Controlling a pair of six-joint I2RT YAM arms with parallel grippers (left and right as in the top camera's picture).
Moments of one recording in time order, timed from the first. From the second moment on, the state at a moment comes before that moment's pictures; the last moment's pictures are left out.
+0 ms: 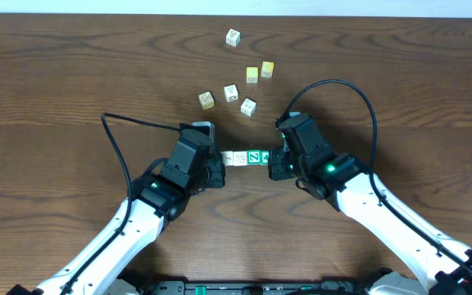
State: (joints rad) left arm -0.54 1.24 0.71 -0.35 0.06 -0.54; right arm 0.59 1.43 0.90 -0.46 -0.05 0.46
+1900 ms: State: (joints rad) left arm -0.54 1.16 0.71 -0.35 0.07 -0.54; right arm 0.60 1.34 0.92 -0.49 -0.05 0.46
